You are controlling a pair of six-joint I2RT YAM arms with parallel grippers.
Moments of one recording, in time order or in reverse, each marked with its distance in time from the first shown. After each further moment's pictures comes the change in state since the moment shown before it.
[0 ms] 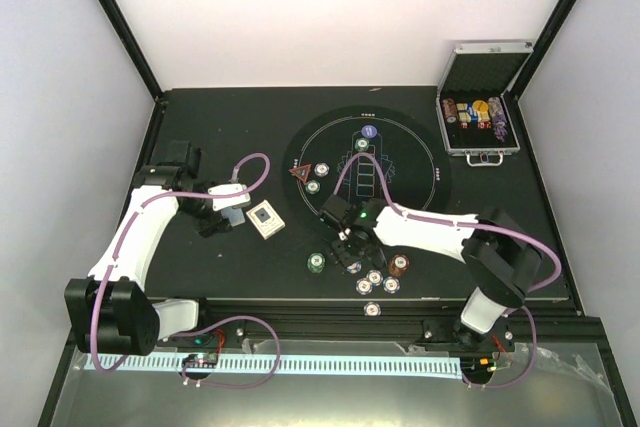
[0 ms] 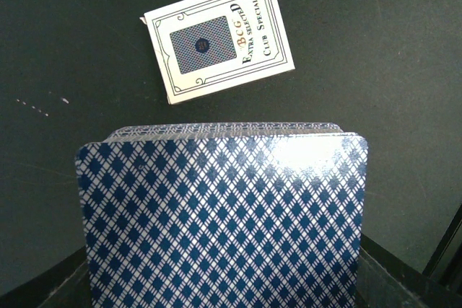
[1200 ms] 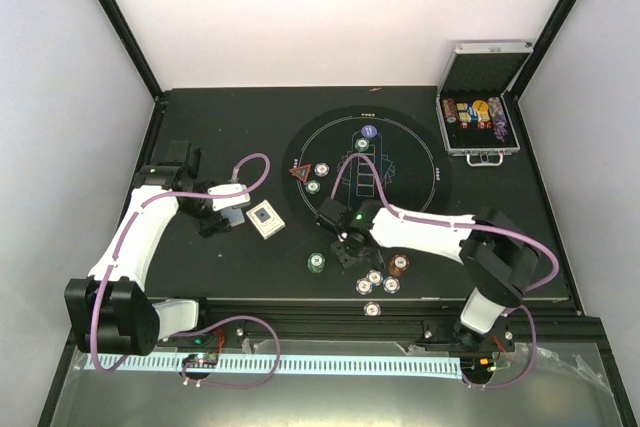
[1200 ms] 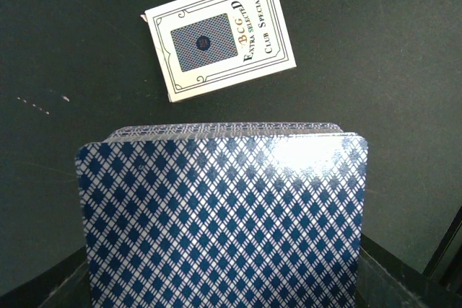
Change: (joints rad) left arm 0.000 0.000 0.000 0.000 -0.006 0.001; right arm 0.039 0.043 0.006 -0.027 0.061 0.029
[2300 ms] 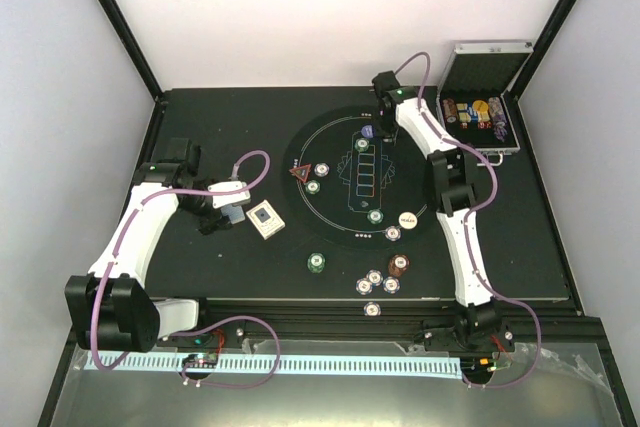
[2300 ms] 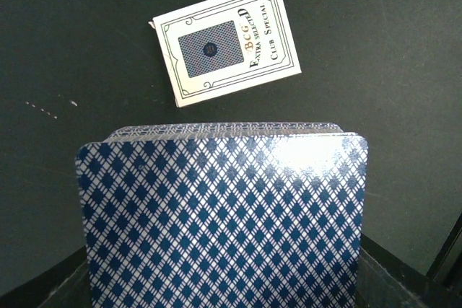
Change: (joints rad) left arm 0.000 0.016 0.023 -0.003 0.007 -0.001; right arm -0.710 0.846 1.302 -0.201 0.071 -0.214
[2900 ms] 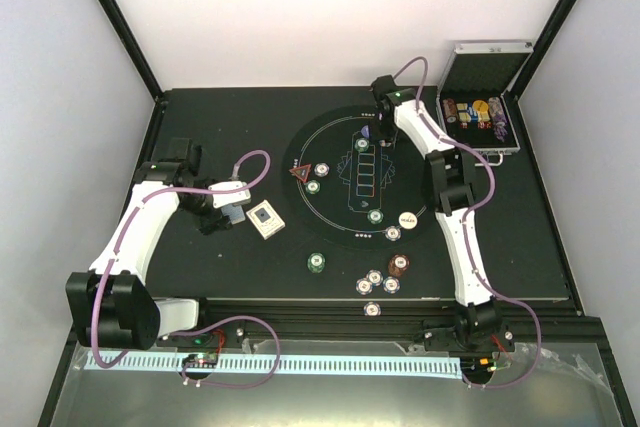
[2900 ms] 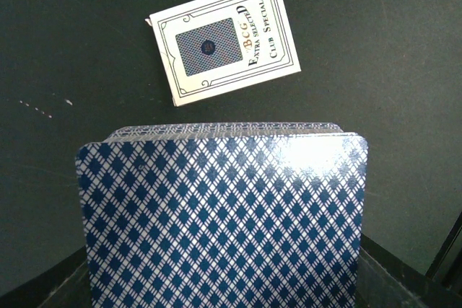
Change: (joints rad) left arm 0.000 0.013 0.000 0.001 -0.002 0.000; right arm -0.002 0.045 -0.002 -0.007 -0.027 -0.003
